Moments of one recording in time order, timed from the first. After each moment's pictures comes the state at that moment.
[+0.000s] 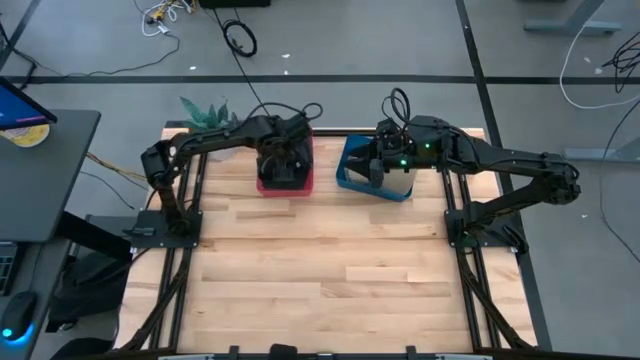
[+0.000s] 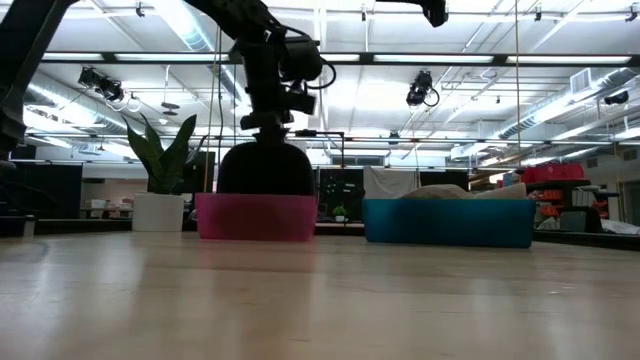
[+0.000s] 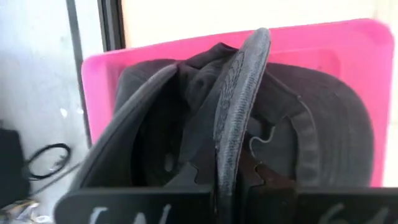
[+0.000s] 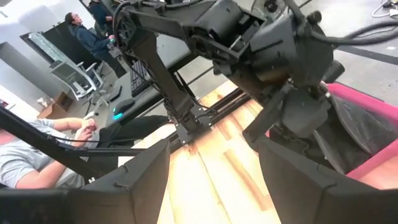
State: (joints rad) left arm 0.46 1.81 1.50 -0.89 -0.22 0.56; right arm -0.14 1.24 1.31 -0.35 -0.01 0.54
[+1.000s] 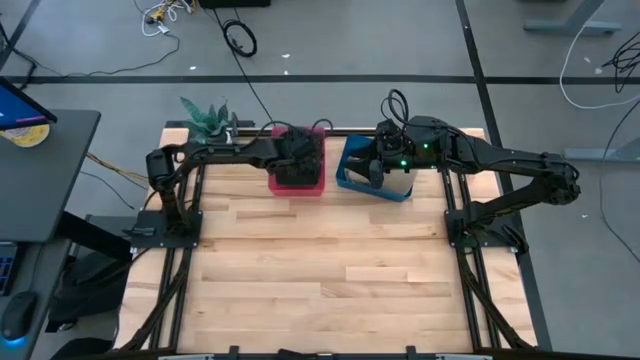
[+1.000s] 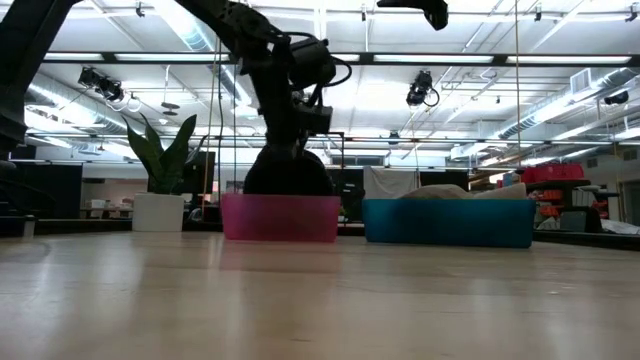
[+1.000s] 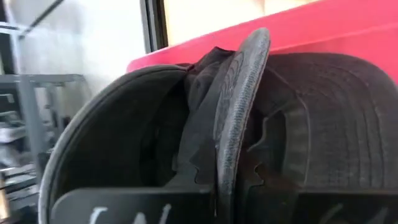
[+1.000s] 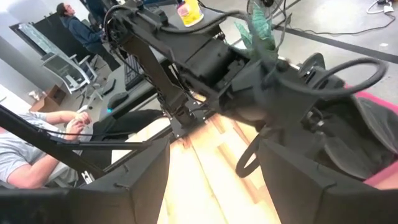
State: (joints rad) left arm 0.37 1.85 1.34 -0.54 -0.49 0.64; right arm -0.14 1.24 1.31 -0.38 -0.01 0.52
